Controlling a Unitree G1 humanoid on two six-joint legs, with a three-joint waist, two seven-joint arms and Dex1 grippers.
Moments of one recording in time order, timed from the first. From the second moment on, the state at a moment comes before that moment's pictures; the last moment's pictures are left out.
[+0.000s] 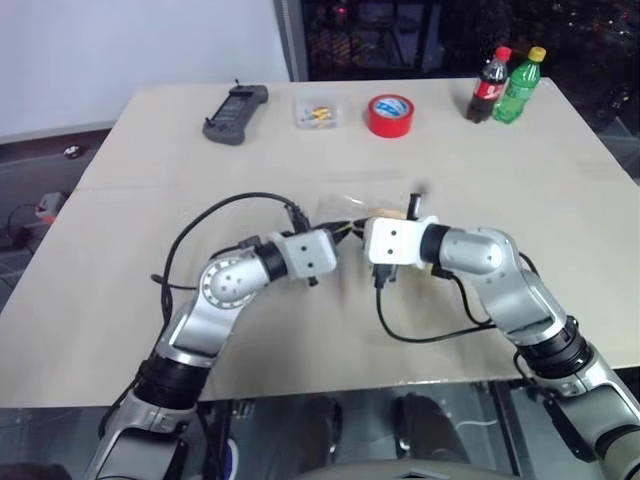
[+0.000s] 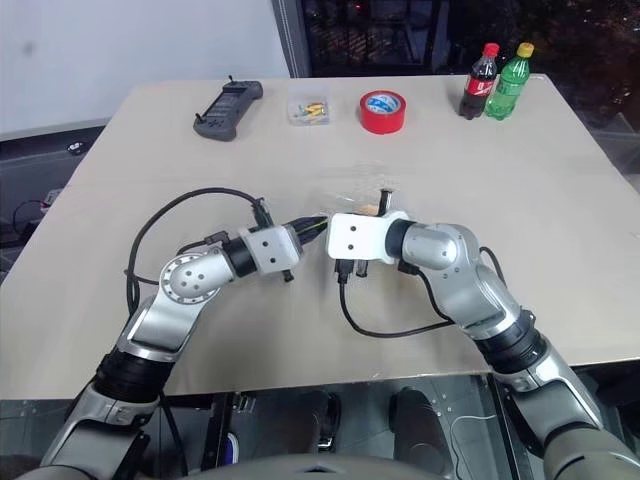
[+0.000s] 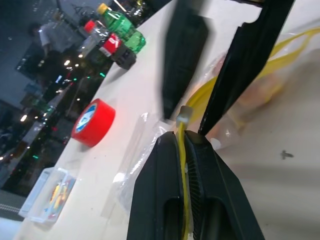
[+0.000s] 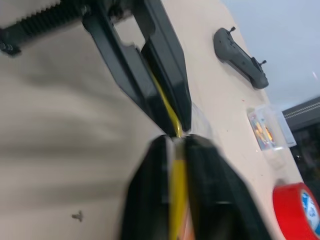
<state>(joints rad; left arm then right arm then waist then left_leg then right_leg) -0.35 0.55 -0.19 -0.18 0.17 -0.11 -0.66 -0.59 -0.44 0.42 -0.30 -0.29 0.30 0.80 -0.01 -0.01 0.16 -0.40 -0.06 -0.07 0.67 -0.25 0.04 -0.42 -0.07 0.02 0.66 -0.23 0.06</state>
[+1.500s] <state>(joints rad) -0.34 0.56 -0.19 -0.17 0.16 -0.15 -0.66 -0.53 -0.54 0.39 -0.31 -0.31 0.27 0.79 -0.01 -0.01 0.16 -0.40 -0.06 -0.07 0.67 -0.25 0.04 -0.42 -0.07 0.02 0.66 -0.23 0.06</state>
